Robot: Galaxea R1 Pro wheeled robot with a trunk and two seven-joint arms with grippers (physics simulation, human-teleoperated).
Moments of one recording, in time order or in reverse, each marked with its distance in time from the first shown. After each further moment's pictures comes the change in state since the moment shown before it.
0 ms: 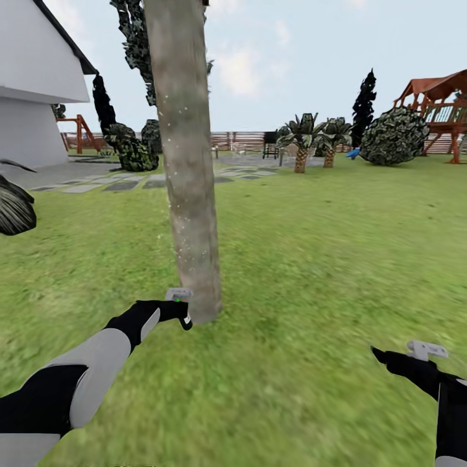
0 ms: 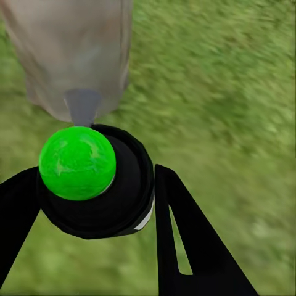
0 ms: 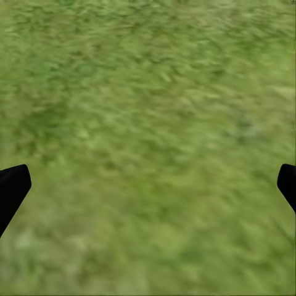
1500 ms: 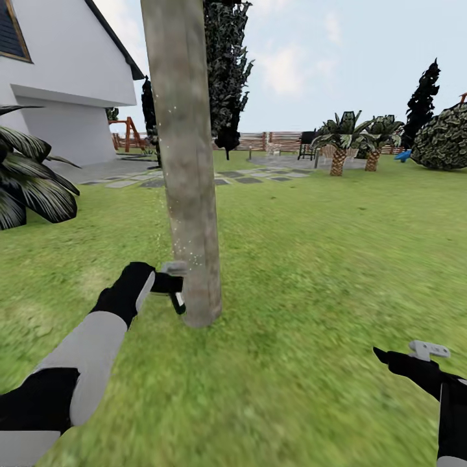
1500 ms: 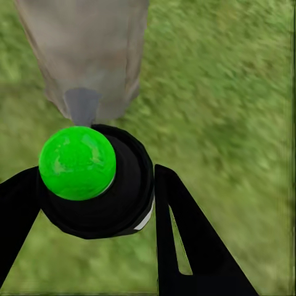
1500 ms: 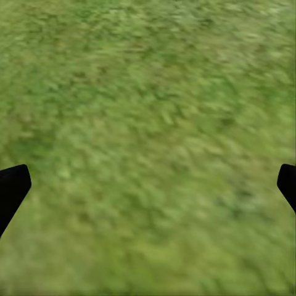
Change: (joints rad) left arm -0.012 0.002 -0.002 -0.416 -0.012 0.526 0.003; right arm 0.001 -0.008 0.000 0.002 -0.001 0.000 -0.003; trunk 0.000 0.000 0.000
